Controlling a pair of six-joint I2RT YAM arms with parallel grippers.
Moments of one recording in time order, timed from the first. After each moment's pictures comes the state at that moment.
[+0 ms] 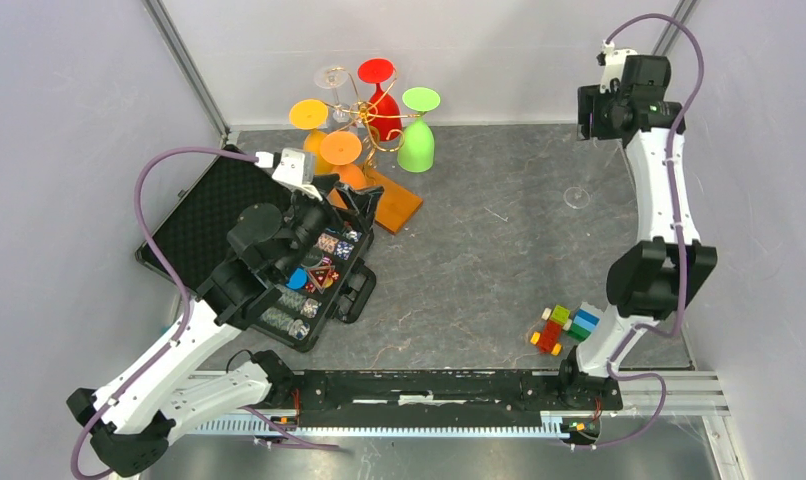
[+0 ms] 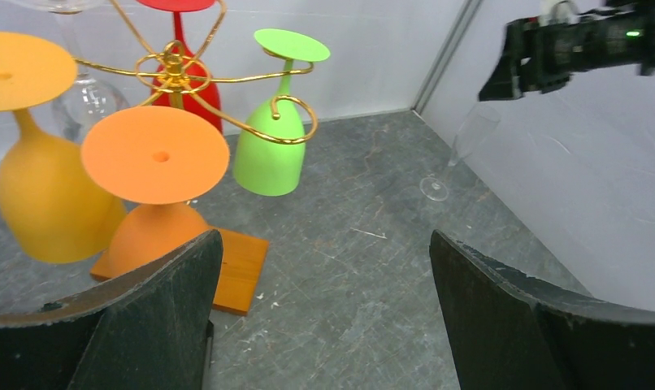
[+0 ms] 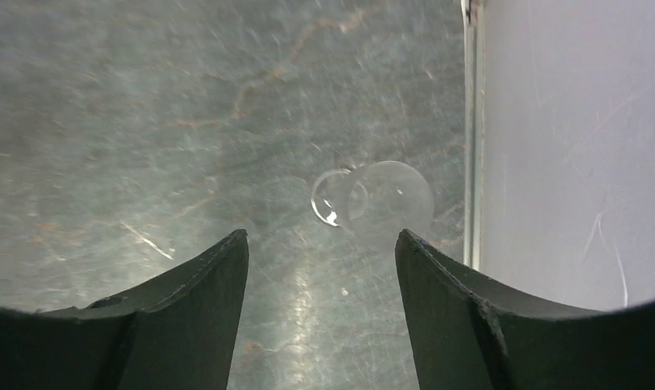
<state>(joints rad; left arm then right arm) -0.75 0.85 1.01 -0.09 -0.24 -0.24 -0.13 1.83 1.96 -0.84 0.00 -0.18</state>
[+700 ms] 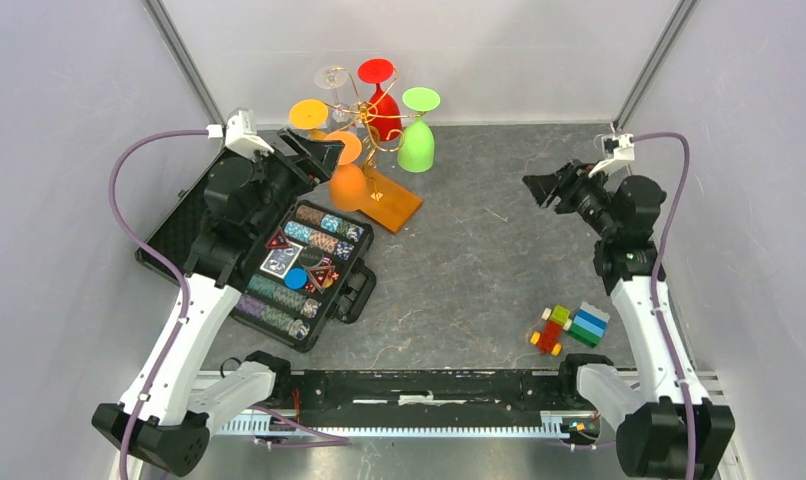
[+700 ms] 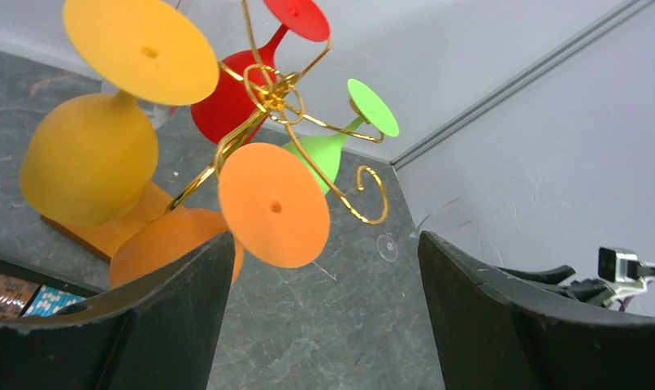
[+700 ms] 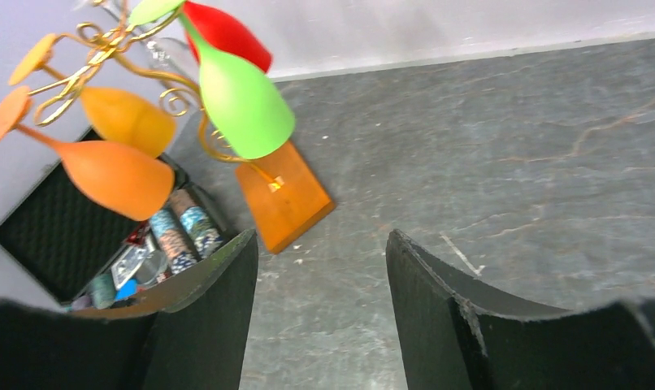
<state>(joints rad) -0.34 0.97 1.16 -0.20 0.01 -0.68 -0.05 0.99 0.85 0.04 -0.51 0.42</state>
